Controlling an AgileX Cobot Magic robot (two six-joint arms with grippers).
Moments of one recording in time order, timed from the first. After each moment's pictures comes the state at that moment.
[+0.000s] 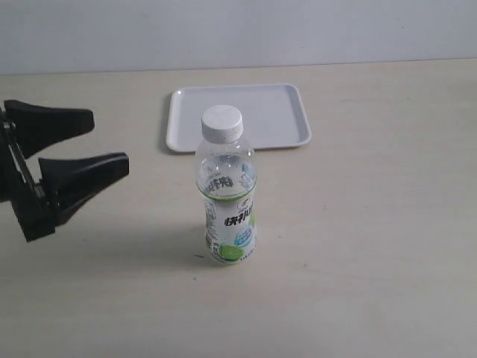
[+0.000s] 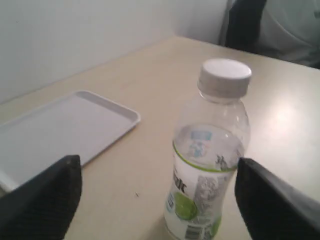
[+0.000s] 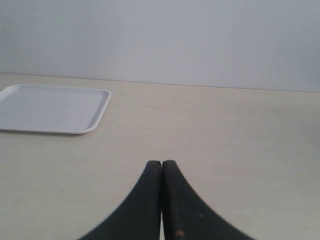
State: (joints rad) left arm -0.09 1.30 -0.36 1.18 -0.98 -0.72; right arm -0.11 0.01 0.00 0.18 0.29 -0.23
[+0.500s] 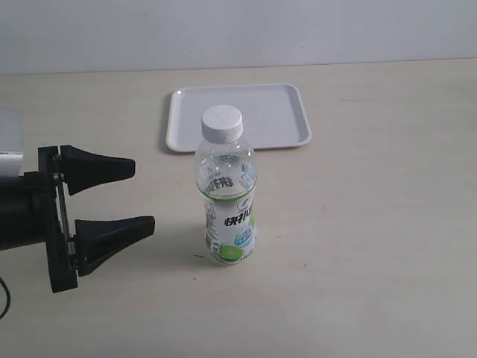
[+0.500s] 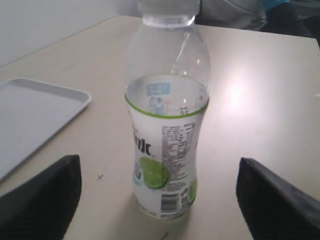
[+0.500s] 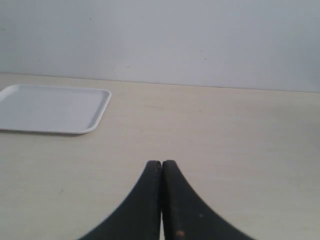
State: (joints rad) left arm -0.09 1.65 -0.35 1.21 -1.20 -0.35; right arm -0.11 0.01 0.00 0.18 0.29 -0.23
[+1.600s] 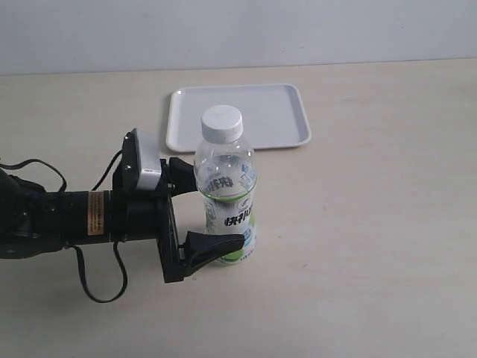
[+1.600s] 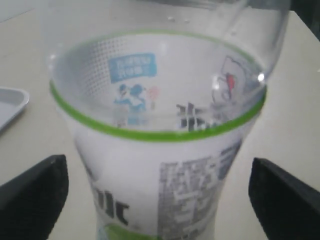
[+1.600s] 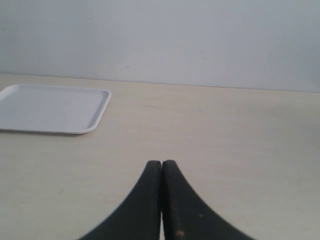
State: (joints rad) left arm -0.42 2.09 -0.65 1.00 -1.21 -0.21; right arm -0.11 0.01 0.00 0.18 0.29 -0.23
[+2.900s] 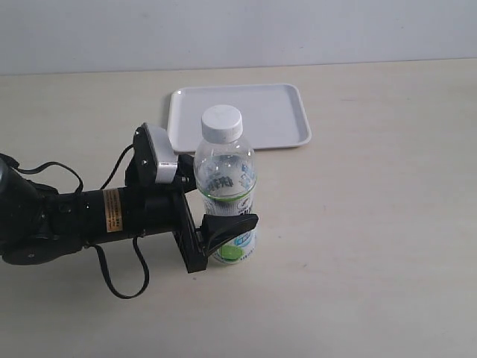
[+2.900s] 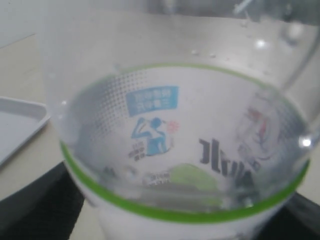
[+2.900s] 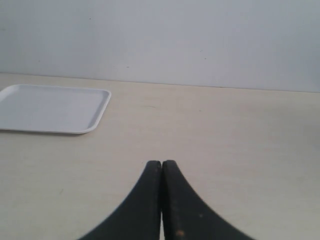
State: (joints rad) left arm -0.49 2.09 -0.65 0.82 -1.21 -0.17; right arm -0.11 0.01 0.00 0.18 0.29 -0.23
